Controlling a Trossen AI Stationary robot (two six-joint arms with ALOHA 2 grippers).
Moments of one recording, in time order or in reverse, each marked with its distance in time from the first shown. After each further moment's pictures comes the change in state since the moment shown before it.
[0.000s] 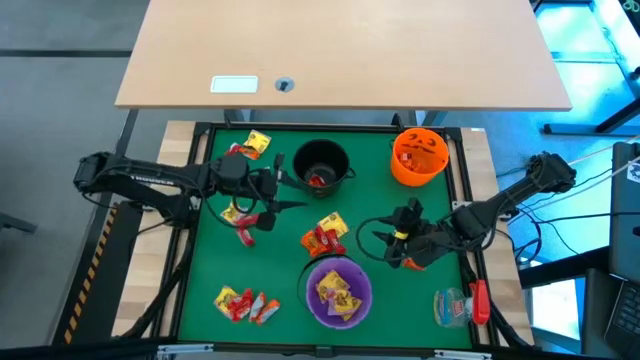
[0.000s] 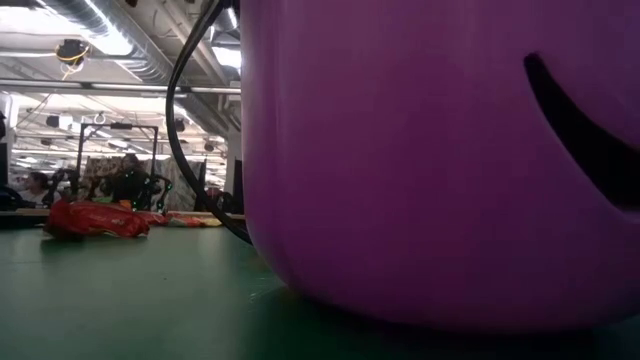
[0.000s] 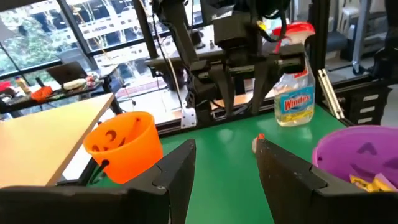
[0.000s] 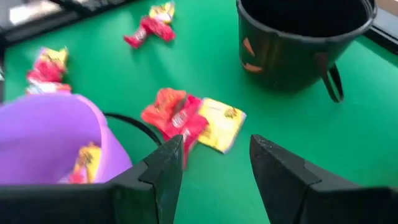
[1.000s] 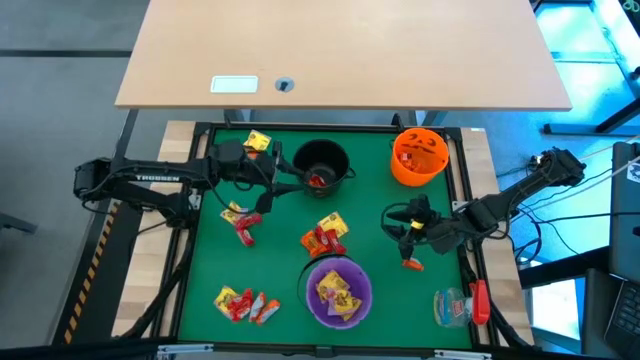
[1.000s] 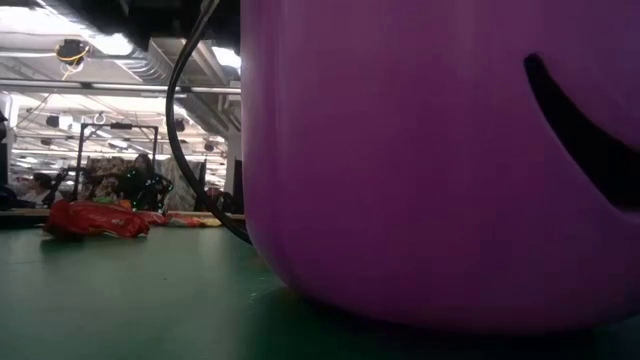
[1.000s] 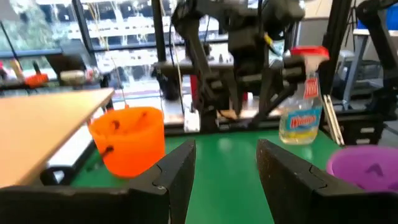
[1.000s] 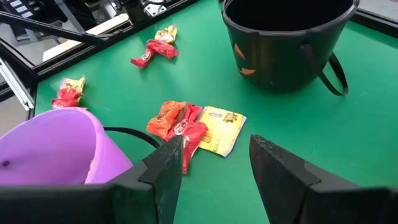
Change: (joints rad) left arm 0.219 -0.007 -0.158 0.236 0.228 -0.159; right arm 0.000 -0.225 -0.243 0.184 0.010 0.016
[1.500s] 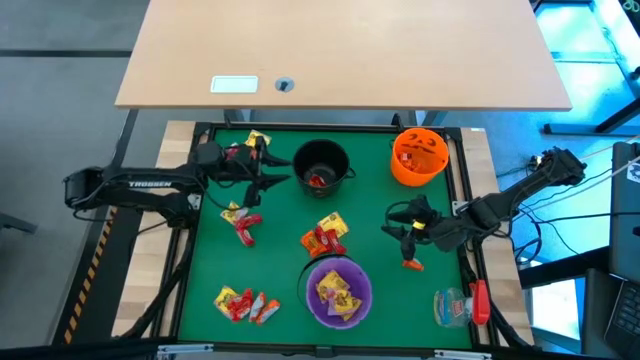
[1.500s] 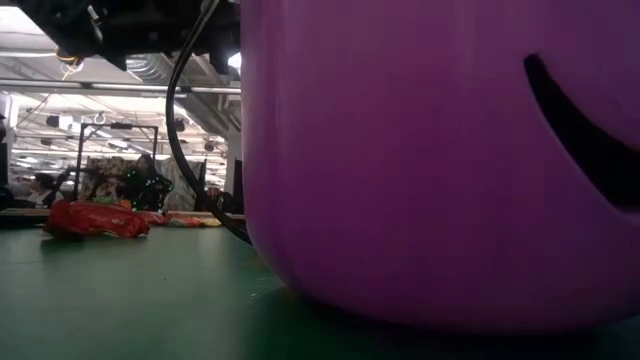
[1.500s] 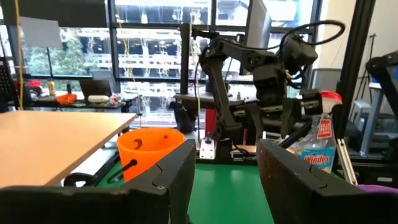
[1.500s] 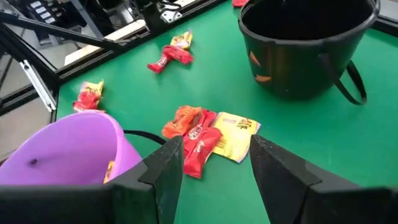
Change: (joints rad) left arm 0.093 -0.133 -0.200 0.263 0.002 -0.131; right arm 0.000 -0.021 0.000 0.048 -0.028 -0.046
